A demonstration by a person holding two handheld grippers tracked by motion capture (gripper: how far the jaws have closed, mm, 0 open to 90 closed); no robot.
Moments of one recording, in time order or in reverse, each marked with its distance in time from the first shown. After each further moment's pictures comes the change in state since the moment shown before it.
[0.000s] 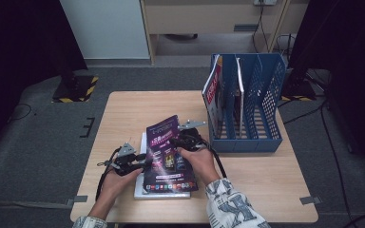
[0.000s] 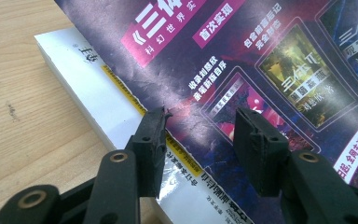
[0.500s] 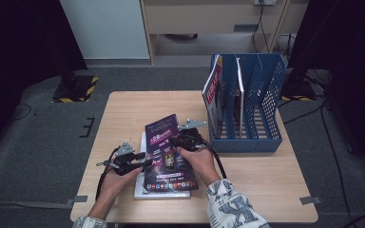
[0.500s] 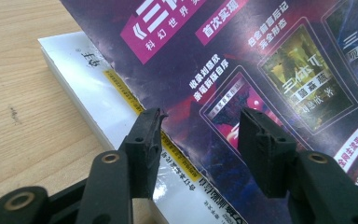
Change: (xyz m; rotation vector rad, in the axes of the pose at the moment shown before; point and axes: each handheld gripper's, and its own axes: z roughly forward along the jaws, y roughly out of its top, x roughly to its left) left arm 0.001 0.002 -0.003 -0.027 -0.006 -0.023; right arm 0.005 0.005 -0.008 -0.039 0.008 -0.023
